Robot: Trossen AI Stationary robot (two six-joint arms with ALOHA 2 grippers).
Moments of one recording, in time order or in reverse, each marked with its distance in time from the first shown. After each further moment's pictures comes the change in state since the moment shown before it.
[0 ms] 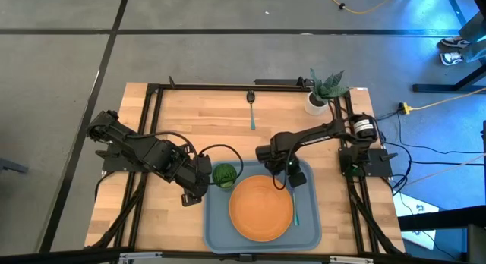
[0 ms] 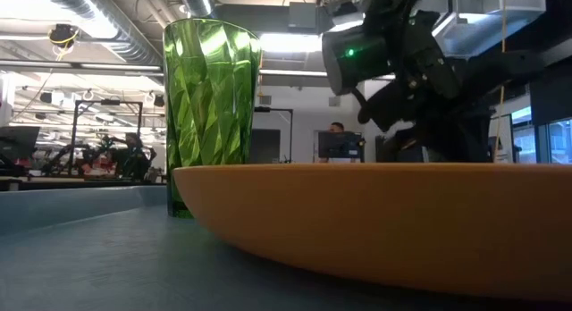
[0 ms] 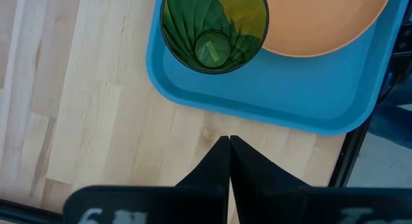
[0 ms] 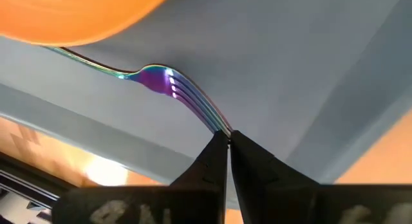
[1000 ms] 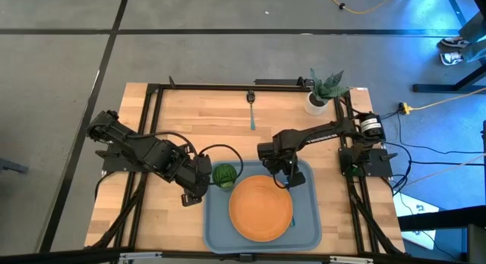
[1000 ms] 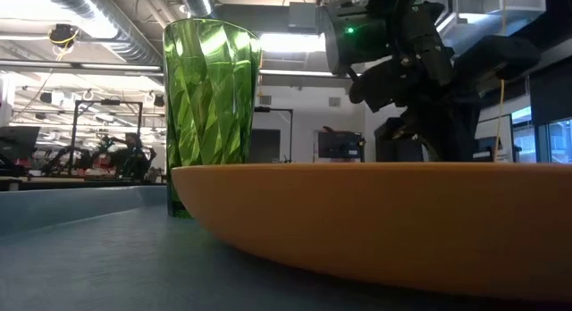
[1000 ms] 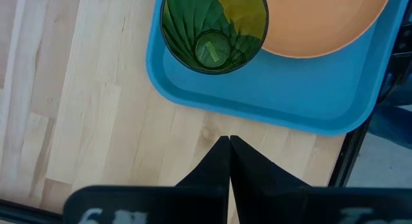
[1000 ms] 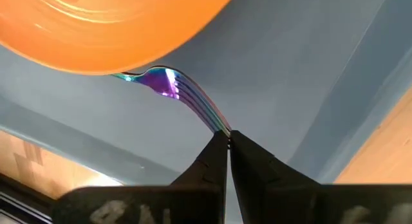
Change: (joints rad) left arm 0.000 0.000 0.000 0.001 0.000 -0.001; right arm 0.000 -0.061 -0.017 0.083 -0.019 -0.001
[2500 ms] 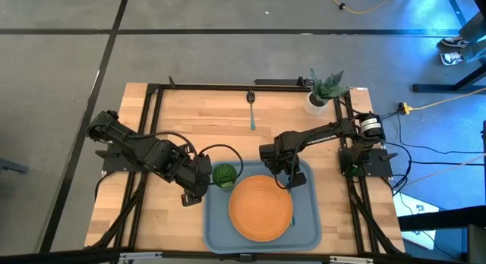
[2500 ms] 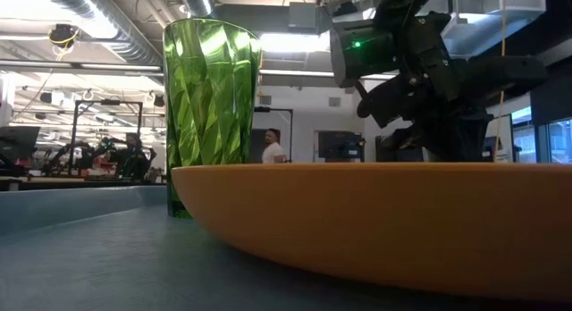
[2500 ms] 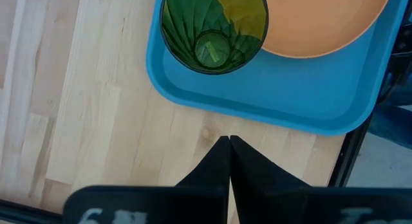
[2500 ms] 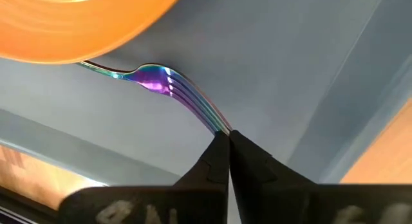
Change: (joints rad) left arm 0.000 0.000 0.000 0.000 0.000 0.001; right arm 0.000 0.001 -0.060 0.041 0.032 0.022
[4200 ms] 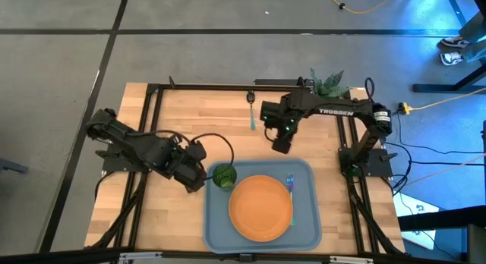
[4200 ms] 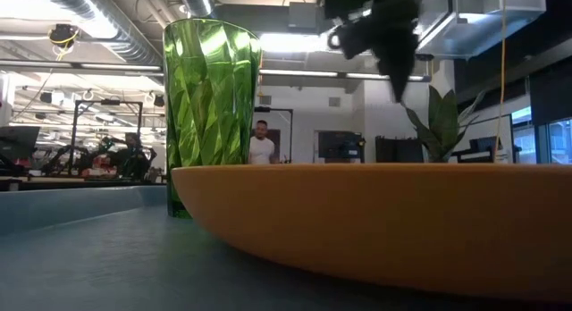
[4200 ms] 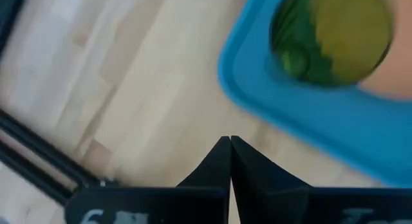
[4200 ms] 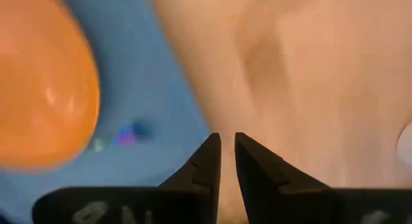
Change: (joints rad) left arm 0.013 -0.036 -0.084 -0.113 -0.142 -0.246; right arm -0.209 -0.108 0.398 -0.343 0.173 0.444
